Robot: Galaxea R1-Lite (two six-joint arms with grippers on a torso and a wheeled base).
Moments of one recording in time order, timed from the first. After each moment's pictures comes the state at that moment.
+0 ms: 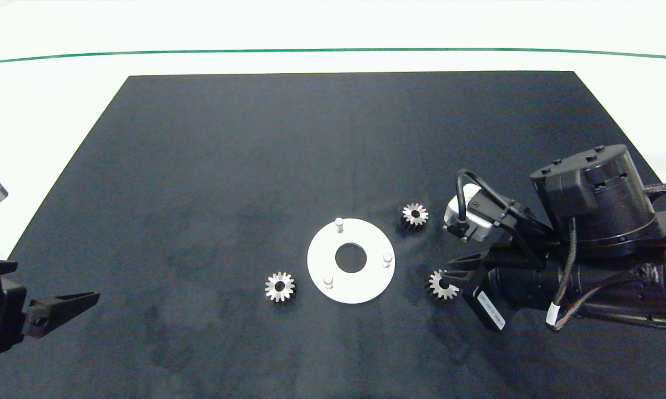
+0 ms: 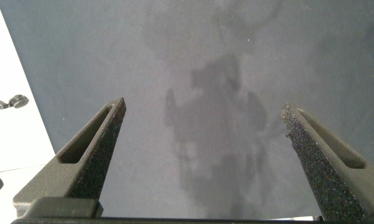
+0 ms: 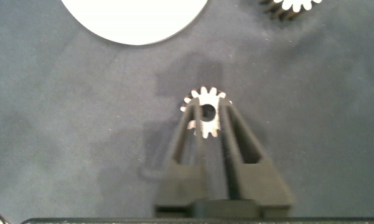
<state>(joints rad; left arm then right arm) -0.06 1.04 -0.91 0.48 0.07 0.22 0.67 1.55 -1.00 0.12 -0.16 -0.27</state>
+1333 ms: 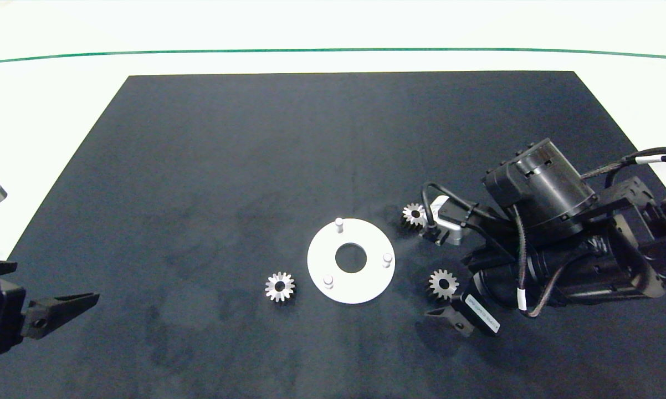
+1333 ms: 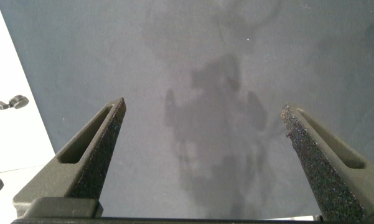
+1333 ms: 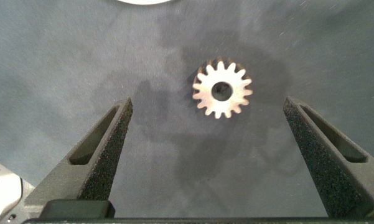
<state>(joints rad) -0.06 1.04 -0.91 0.48 0.07 0.22 0.68 1.66 -1.22 0.47 -0.16 -0.25</state>
